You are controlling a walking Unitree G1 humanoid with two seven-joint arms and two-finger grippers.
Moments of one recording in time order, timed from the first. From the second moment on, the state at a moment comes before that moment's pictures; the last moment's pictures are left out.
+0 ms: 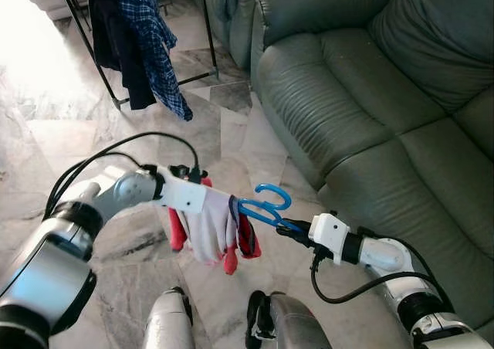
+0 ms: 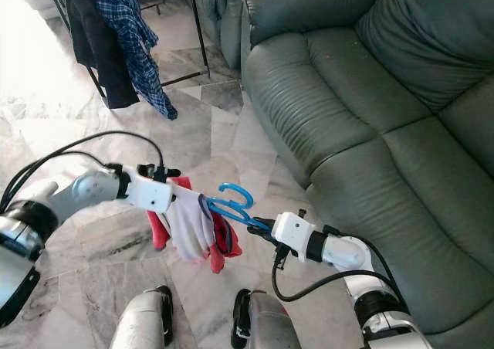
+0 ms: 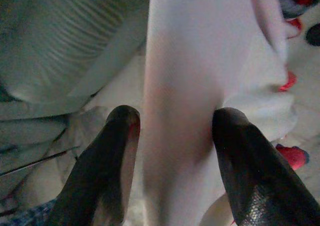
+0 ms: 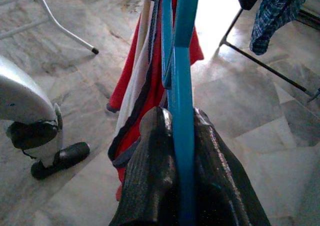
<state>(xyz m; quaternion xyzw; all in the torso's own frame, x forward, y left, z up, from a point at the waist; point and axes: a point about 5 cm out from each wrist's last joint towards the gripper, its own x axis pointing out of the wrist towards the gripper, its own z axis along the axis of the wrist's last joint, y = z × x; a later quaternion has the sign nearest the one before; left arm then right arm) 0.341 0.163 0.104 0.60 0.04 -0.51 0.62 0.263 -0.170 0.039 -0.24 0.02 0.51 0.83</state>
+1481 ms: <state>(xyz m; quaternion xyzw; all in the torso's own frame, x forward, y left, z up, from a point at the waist) 0.339 0.162 0.101 0.53 0.12 -0.57 0.62 0.266 -0.176 0.041 -0.30 0.01 0.49 0.82</state>
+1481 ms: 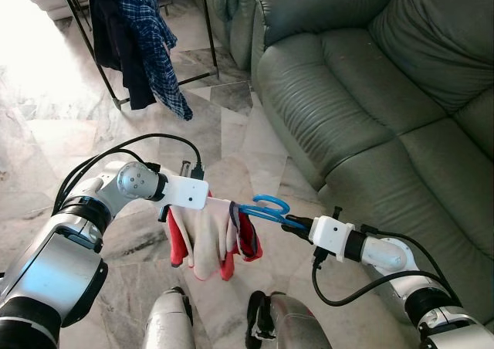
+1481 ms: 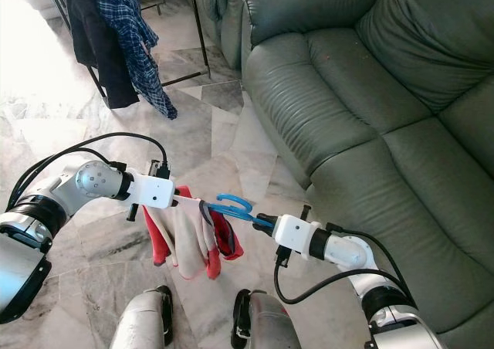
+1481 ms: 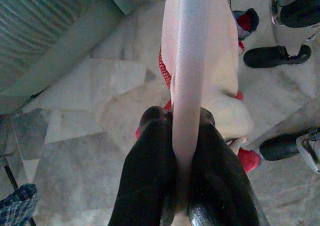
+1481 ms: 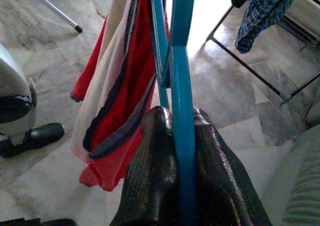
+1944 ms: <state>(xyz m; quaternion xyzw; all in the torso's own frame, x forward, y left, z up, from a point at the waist) 0.339 0.162 0.101 0.52 0.12 -0.57 0.62 0.266 -0.176 0.041 -0.30 0.01 0.49 0.82</state>
